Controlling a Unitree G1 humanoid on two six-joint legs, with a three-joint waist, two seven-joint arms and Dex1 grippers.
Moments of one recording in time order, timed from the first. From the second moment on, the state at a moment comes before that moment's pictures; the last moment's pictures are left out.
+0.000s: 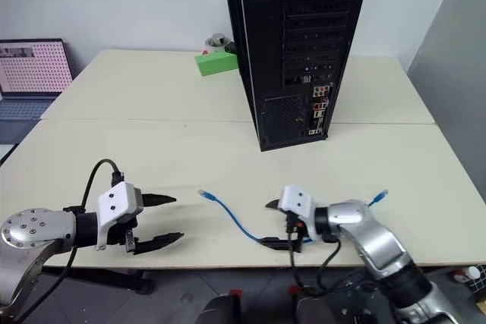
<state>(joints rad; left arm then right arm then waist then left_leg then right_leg) 0.08 0.96 0.20 -0.33 -0.35 0.36 -1.08 -0.37 -0.43 0.44 -0.15 0.20 0.43 0.93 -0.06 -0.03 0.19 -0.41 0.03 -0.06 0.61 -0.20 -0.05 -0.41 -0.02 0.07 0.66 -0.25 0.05</state>
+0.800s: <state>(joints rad) 0.01 0.92 0.15 -0.28 -0.30 0.31 -1.05 -0.44 -0.38 0.53 -0.13 0.03 0.50 0.85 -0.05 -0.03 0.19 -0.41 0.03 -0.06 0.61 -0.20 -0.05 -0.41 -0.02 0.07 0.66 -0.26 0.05</state>
